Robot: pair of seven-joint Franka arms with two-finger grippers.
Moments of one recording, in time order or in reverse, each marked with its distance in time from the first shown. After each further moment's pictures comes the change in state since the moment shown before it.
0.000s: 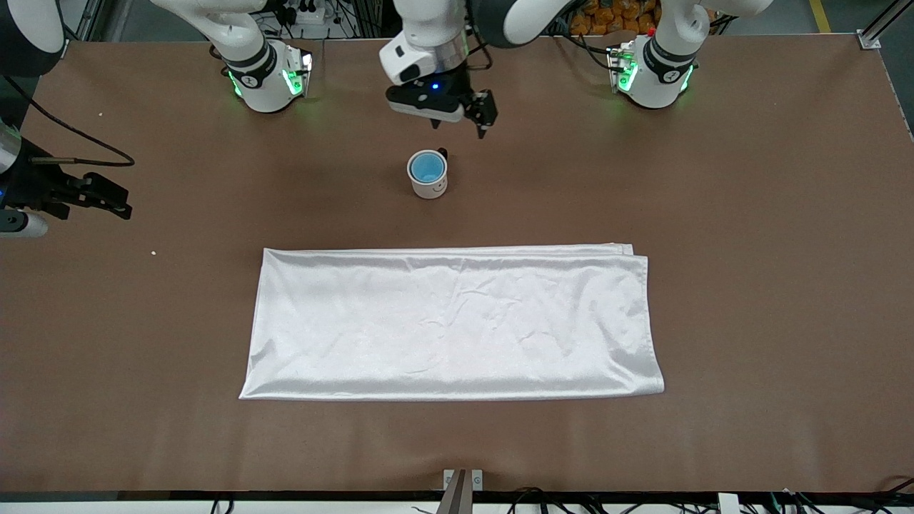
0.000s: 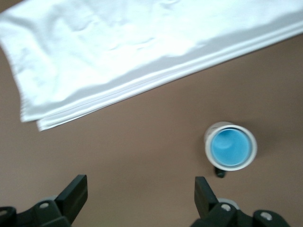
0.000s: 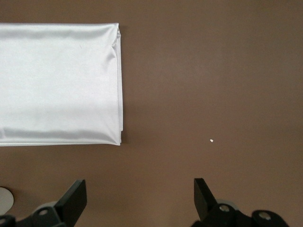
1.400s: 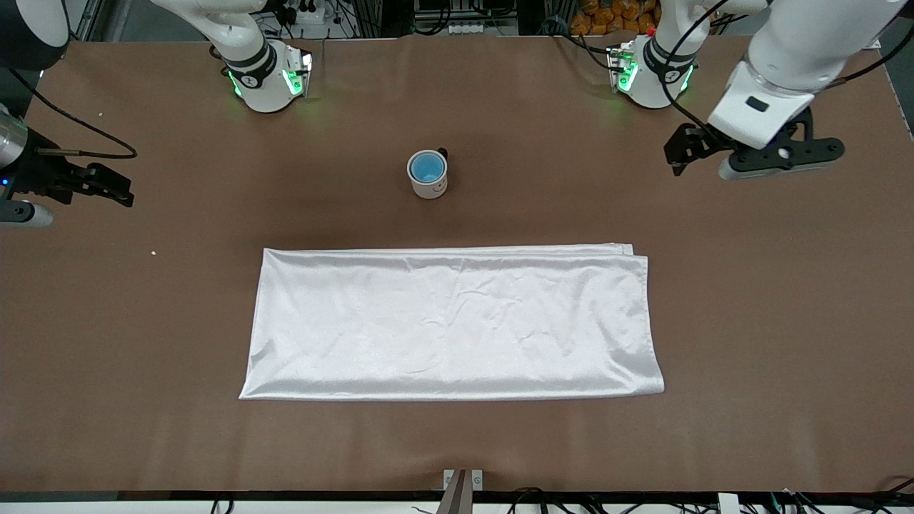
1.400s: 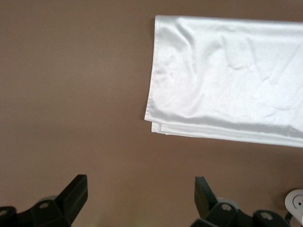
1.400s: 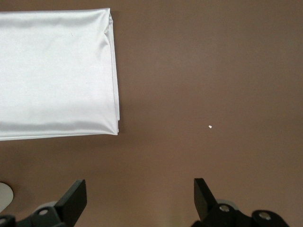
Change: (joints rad) left arm 0.116 -0.356 0.677 -0.140 -0.249 -0.058 0.397; right arm -0.007 -0.046 0.005 -0.062 -0.005 -0.014 0.036
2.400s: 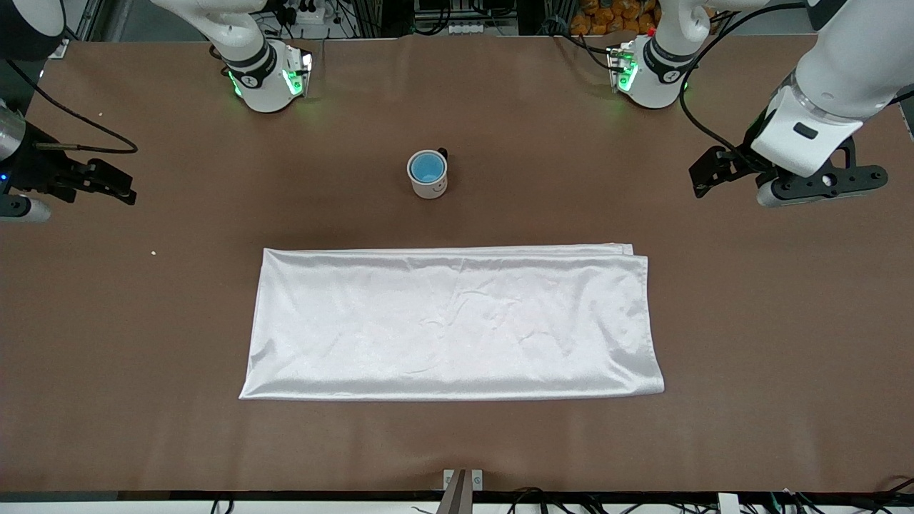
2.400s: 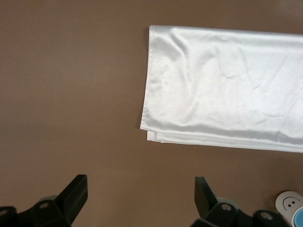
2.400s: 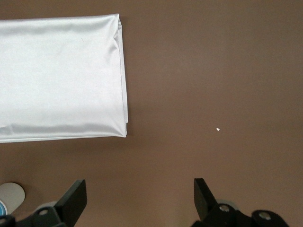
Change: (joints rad) left arm 0.110 0.067 -0.051 0.080 -0.057 0.003 0.089; right arm 0.000 -0.011 0.001 -0.001 0.034 0.013 0.003
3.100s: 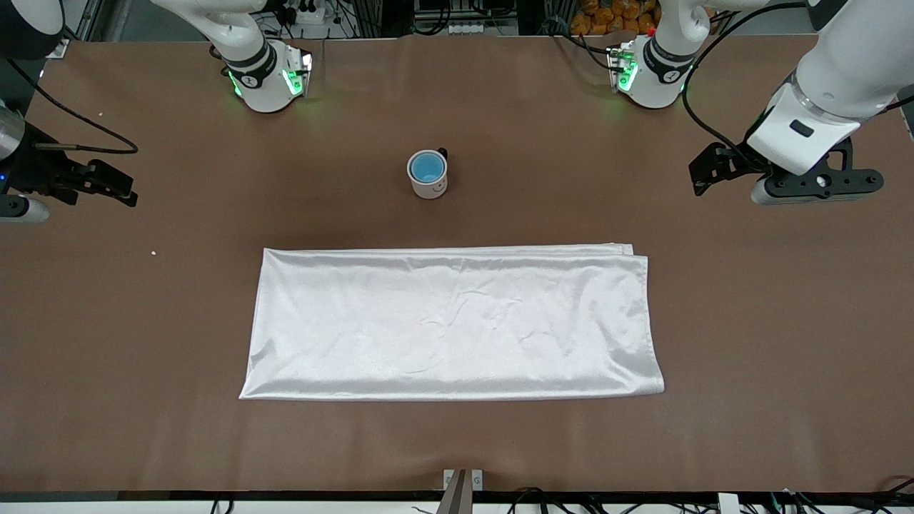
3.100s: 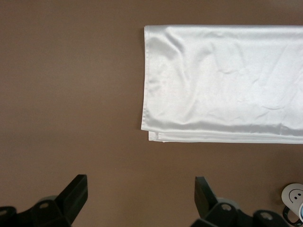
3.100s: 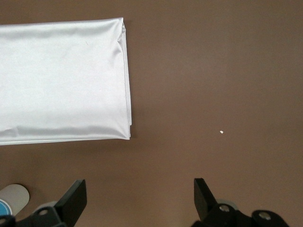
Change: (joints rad) left arm 0.002 0.000 -0.001 0.001 0.000 0.000 0.053; right arm 0.000 0.000 0.000 0.000 0.015 0.010 0.000
